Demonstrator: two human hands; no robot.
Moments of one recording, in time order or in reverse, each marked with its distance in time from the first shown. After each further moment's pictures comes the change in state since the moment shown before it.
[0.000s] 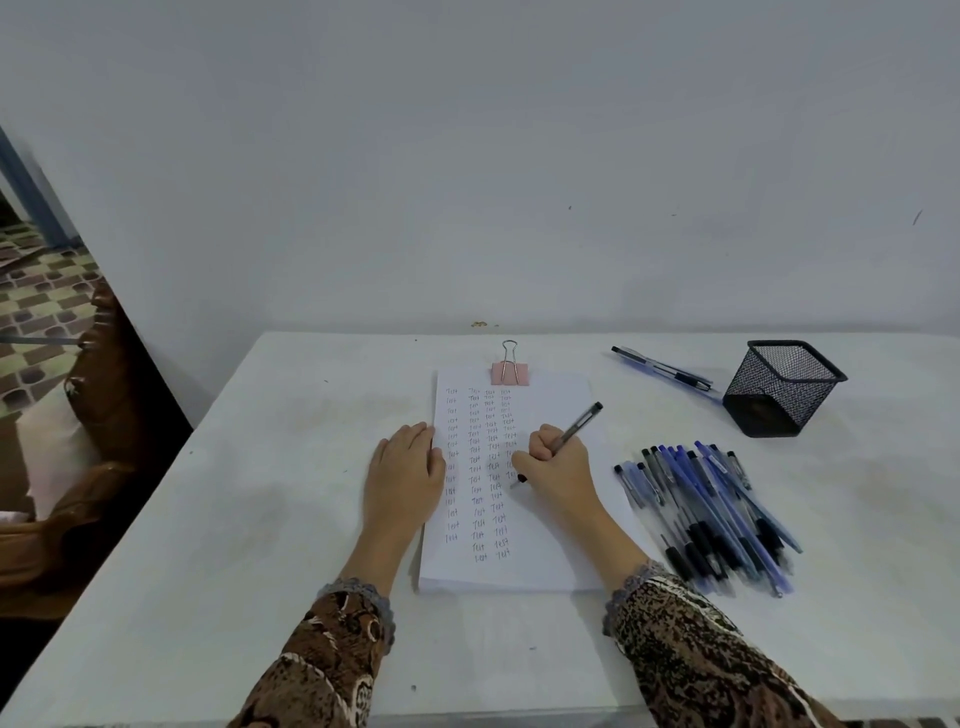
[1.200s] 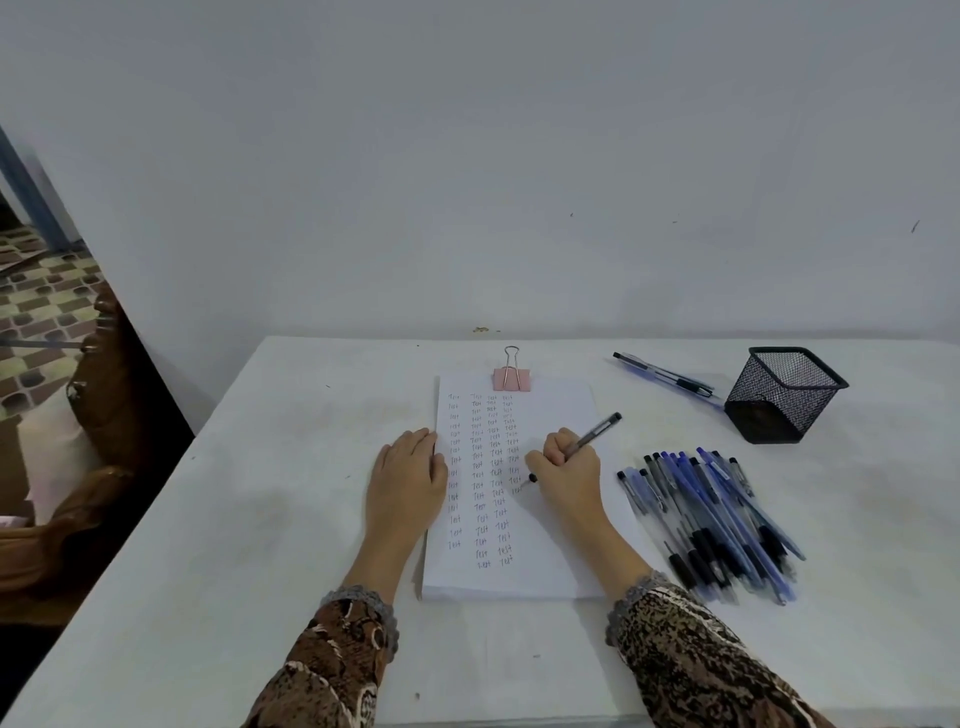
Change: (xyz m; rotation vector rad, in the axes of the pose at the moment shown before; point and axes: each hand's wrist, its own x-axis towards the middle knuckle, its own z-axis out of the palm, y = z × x) left_hand 0.000 0.001 -0.001 -0.016 -0.014 -0.025; right_hand 0.000 0.000 -0.003 0.038 0.095 0.012
